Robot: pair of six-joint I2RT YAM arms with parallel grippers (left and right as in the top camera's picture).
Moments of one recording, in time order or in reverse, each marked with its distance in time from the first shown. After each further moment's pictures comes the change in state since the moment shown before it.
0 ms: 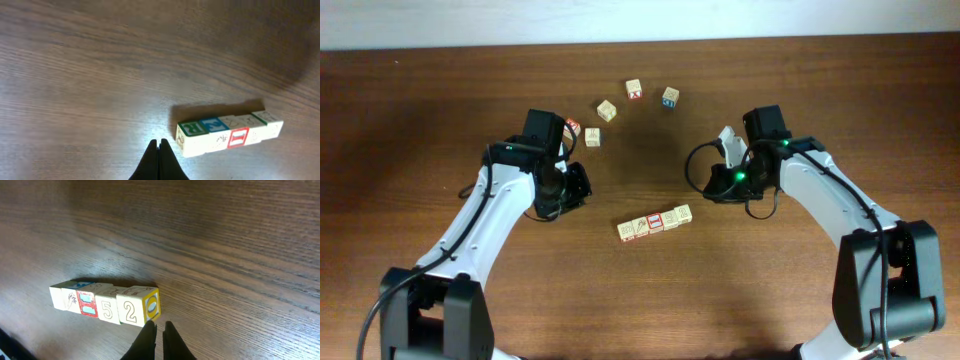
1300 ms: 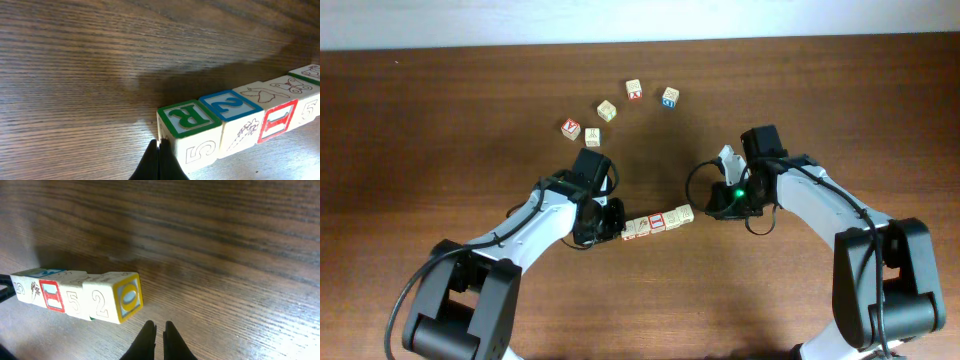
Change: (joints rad) left arm -0.190 0.071 -0.233 0.290 0.084 -0.013; right arm 0.002 -0.002 -0.133 0.096 0.018 -0.004
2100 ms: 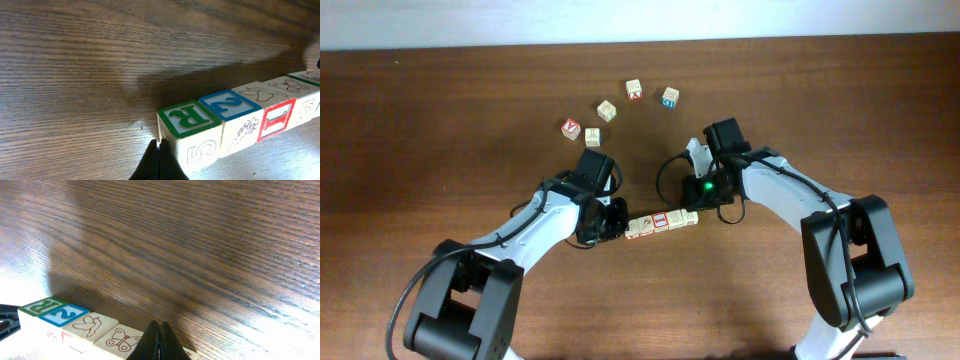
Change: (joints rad) left arm -0.017 0.002 -0.003 0.031 0.000 0.000; right arm 0.137 0.123 0.107 0.095 0.050 0.031
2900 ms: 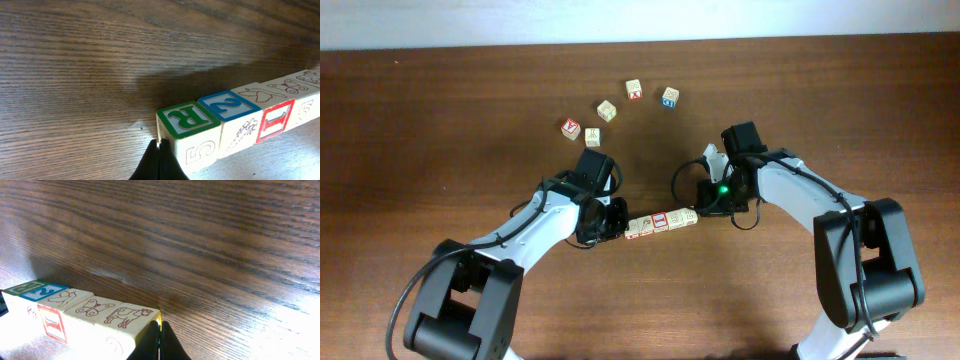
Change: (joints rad) left arm 0.000 0.000 0.000 0.002 0.000 0.000; right arm -0.072 -0.024 -0.041 -0.074 -0.031 0.005
